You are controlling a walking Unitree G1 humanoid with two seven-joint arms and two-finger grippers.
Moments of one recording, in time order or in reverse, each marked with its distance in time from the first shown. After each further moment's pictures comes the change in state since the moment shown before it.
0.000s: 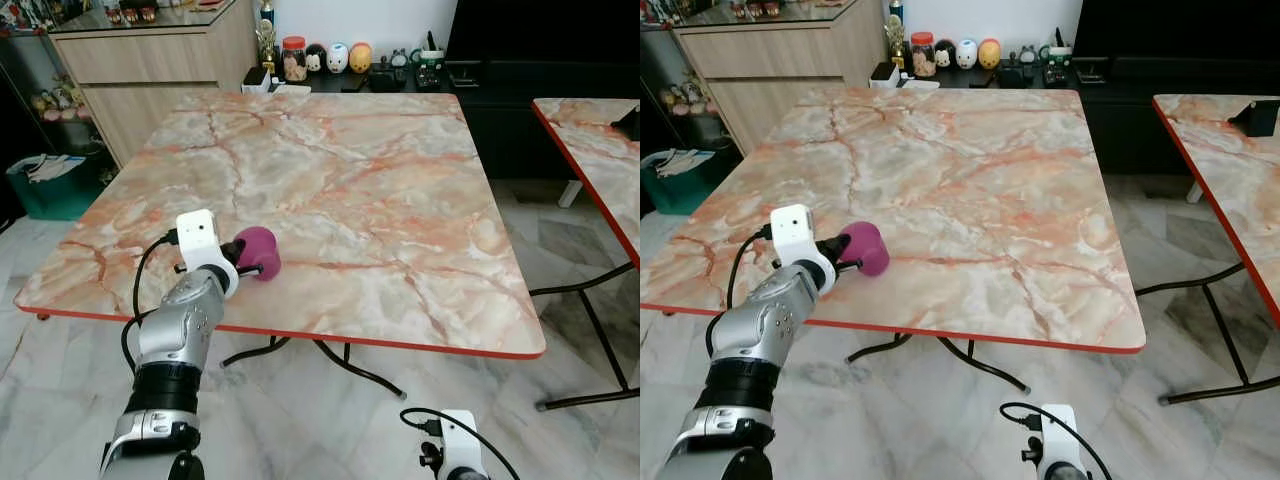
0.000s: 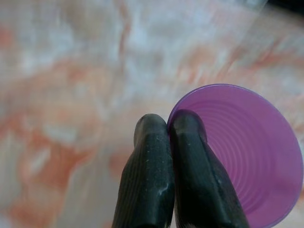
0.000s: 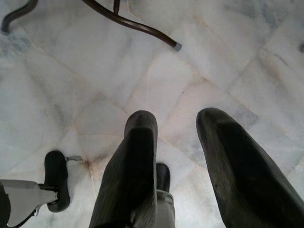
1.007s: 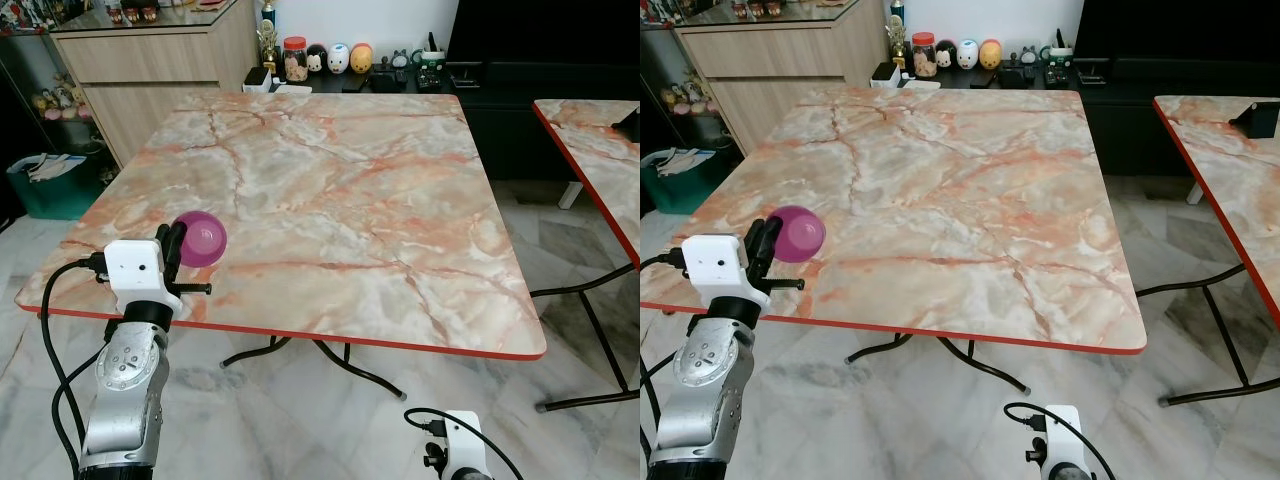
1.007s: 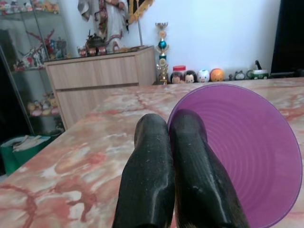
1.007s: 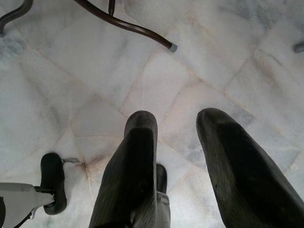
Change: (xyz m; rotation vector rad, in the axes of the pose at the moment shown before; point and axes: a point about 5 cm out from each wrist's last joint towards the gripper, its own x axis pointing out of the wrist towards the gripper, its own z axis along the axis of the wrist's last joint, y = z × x) left arm -0.068 0.039 0.012 0.328 -0.409 0.054; right arm 0.000 -0.005 0.000 0.009 0.000 -0.019
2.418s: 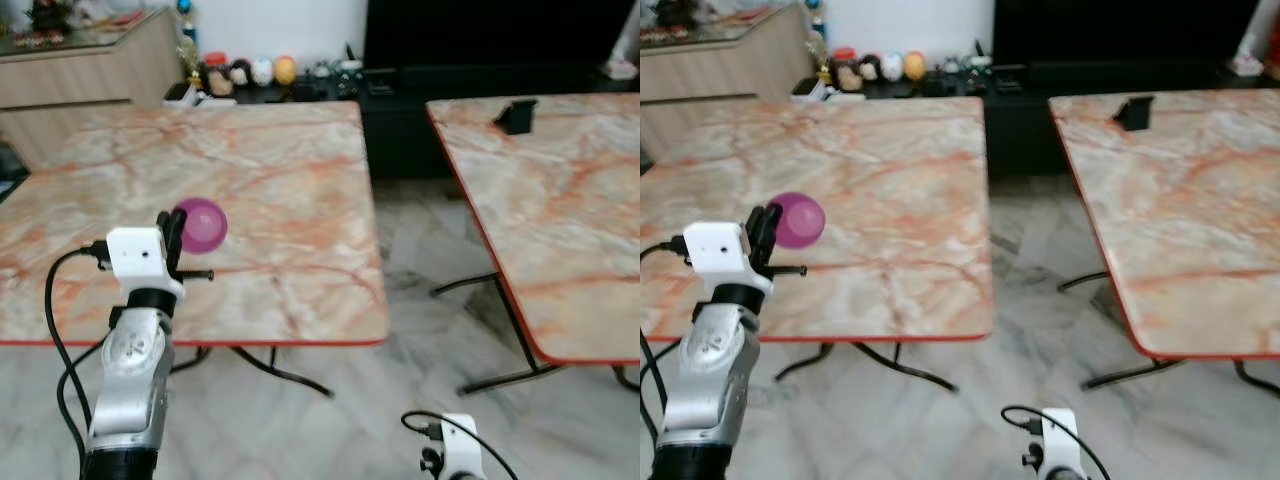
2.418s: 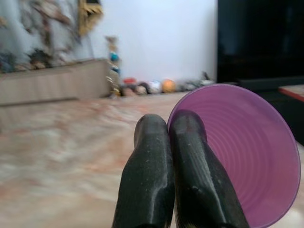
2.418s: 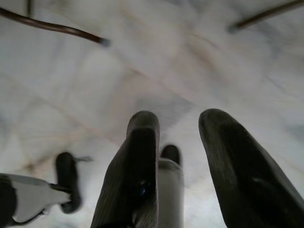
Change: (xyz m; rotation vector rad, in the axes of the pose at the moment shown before) left arm 0.012 -0.007 0.002 -0.017 -0.013 0.016; right arm -0.001 0.004 -0.009 0.008 0.039 0.010
